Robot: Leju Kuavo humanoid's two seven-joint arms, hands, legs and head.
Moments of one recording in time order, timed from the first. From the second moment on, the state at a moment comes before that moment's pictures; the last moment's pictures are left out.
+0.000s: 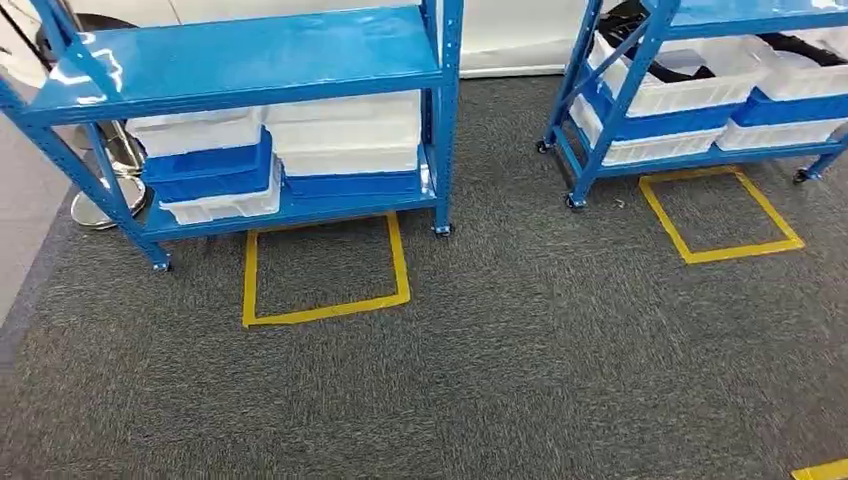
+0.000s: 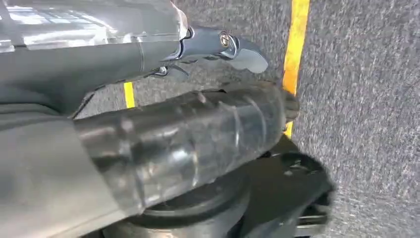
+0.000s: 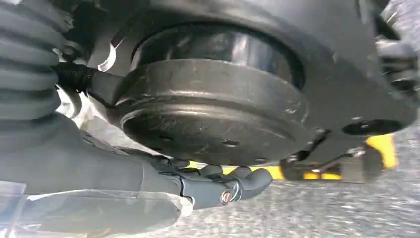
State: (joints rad) left arm -0.02 -0.19 0.99 0.00 -0.89 0.03 -0.34; right arm 0.00 0.16 0.13 -0.14 -0.19 -0.09 -0.09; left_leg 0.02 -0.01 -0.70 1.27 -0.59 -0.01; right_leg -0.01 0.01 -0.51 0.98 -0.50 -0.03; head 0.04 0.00
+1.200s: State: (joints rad) left arm -0.01 -0.24 0.96 -0.33 -0.81 -0.13 -0.15; right arm 0.02 0.18 0.13 -0.15 -0.14 -0.10 -0.04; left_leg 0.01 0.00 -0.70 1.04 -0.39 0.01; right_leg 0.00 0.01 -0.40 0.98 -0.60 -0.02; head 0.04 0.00
